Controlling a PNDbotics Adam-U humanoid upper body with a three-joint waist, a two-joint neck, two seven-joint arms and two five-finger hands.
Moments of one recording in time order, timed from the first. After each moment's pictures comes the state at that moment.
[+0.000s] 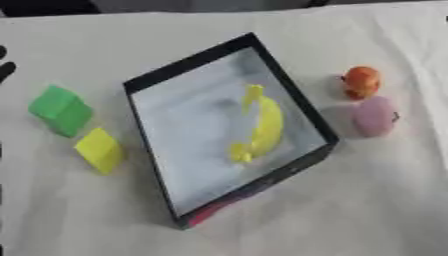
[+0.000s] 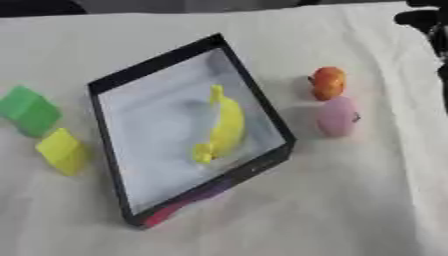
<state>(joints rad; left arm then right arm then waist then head) -0.31 0.24 0.13 -1.98 0.32 0.03 0.22 -0.36 -0.47 -0.16 -1.98 -0.25 -0.04 0.01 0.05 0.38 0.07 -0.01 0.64</state>
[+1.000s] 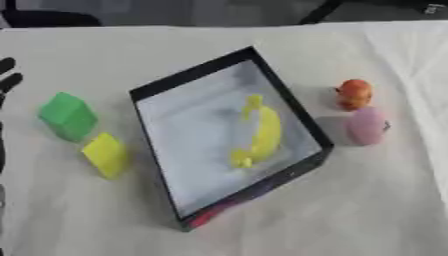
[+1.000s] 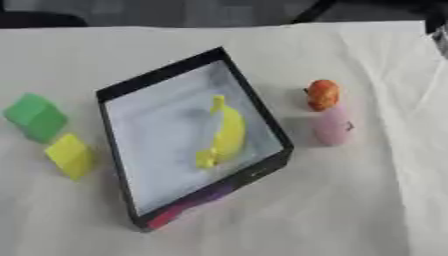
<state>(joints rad) -0.26 0.28 0.13 -1.98 0.30 0.04 0.22 -0.41 -0.97 -0.03 -1.85 -0.10 0.02 0.14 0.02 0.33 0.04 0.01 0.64</state>
